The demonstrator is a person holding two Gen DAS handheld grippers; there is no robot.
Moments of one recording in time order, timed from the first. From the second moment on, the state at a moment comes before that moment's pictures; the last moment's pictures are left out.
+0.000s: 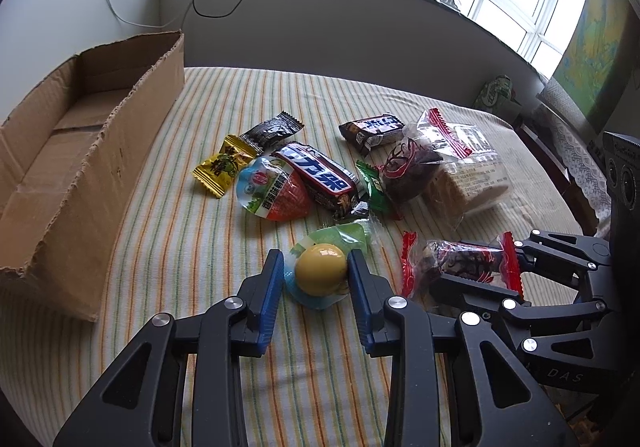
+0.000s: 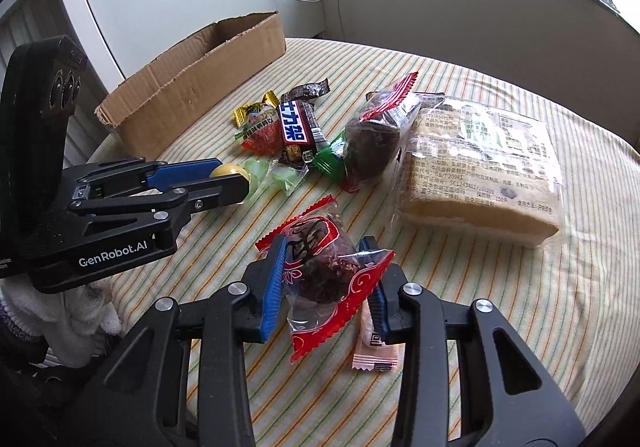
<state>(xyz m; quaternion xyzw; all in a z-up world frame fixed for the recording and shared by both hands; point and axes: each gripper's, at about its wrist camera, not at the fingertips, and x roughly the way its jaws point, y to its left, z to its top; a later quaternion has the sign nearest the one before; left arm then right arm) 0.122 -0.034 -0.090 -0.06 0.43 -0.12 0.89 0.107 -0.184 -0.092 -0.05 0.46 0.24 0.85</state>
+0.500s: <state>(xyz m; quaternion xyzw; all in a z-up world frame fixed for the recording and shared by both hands) 0.110 0.010 -0.044 -0.08 0.38 -0.10 0.92 0.112 -0.142 -0.024 -0.06 0.39 0.27 0.88</state>
